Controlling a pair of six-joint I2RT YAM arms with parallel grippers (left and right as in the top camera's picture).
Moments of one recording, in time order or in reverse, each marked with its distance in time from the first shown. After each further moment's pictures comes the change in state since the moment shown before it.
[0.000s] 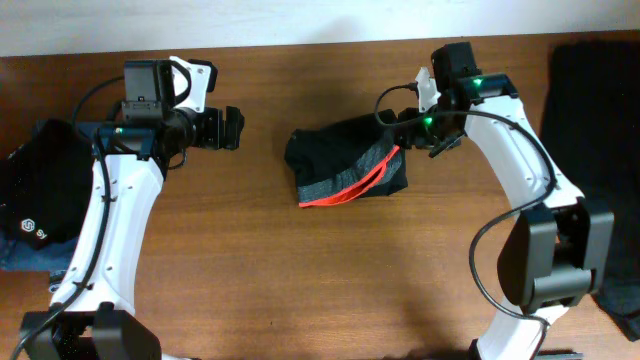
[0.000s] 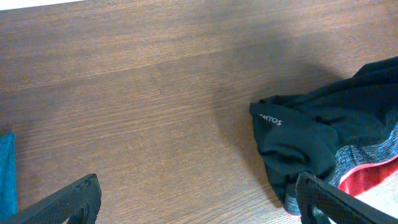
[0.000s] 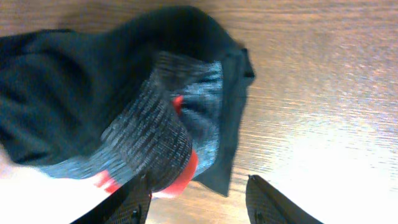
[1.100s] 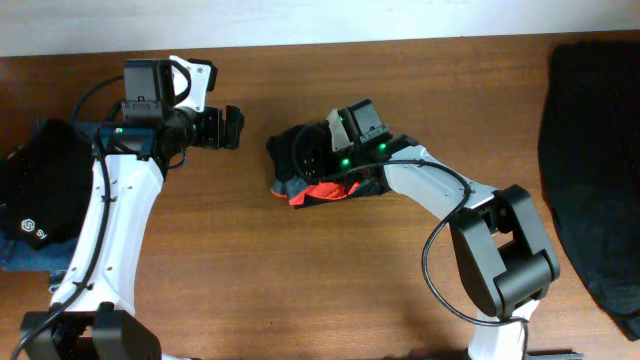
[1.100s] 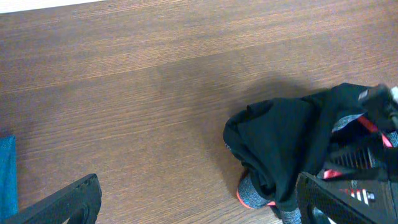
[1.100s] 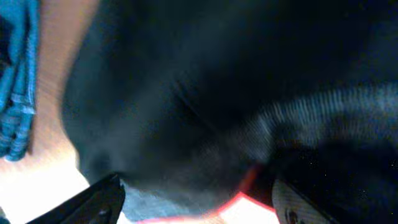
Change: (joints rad) left arm 0.000 0.000 0.000 0.008 0.000 0.000; right arm 0.329 0.047 -0.323 0.615 -0.241 0.297
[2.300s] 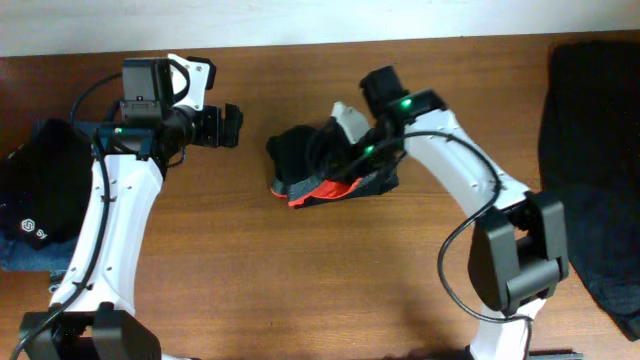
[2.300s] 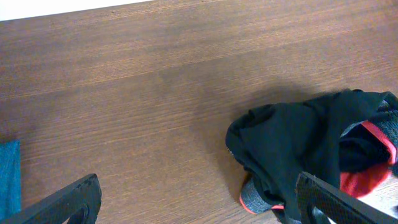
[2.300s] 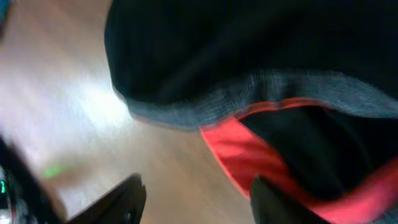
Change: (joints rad) left arm 0.000 0.000 0.000 0.016 0.000 0.003; right arm -0.079 -0.003 0.282 -0.560 -0.030 -0.529
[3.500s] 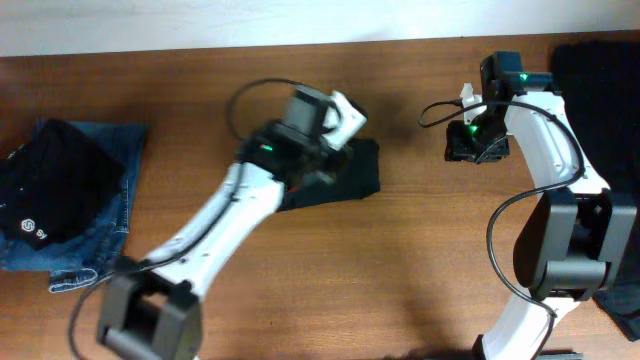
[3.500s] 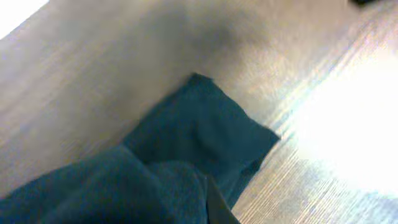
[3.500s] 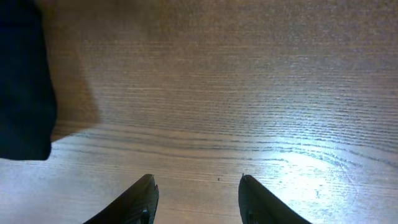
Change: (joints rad) left arm -0.535 0.163 -0.042 0.192 -0.126 0.143; right arm -0.443 0.000 0.054 -0.224 0.372 0.060
